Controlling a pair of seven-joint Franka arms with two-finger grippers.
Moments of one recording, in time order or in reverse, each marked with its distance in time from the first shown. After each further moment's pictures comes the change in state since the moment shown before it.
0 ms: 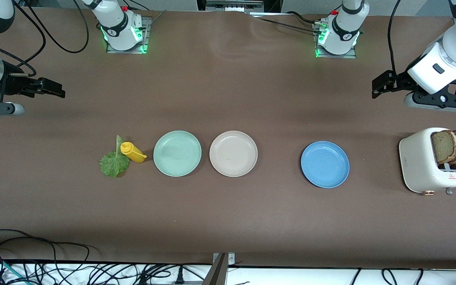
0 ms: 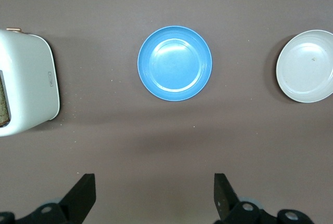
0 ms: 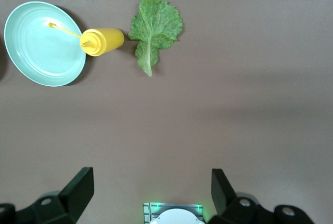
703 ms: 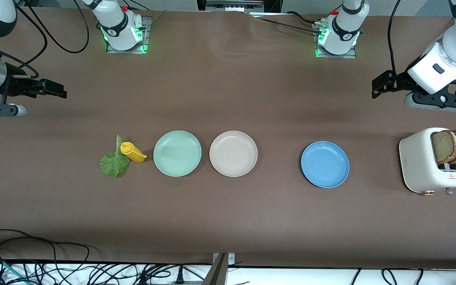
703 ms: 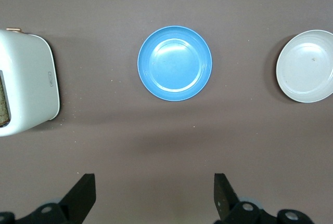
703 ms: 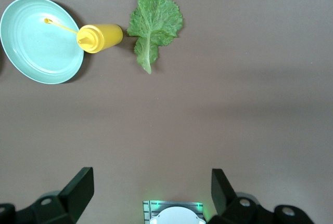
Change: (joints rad) left arm 0.000 0.000 0.000 0.000 0.000 0.000 0.000; right arm 0.000 0.006 0.000 -0.011 0.000 0.002 0.000
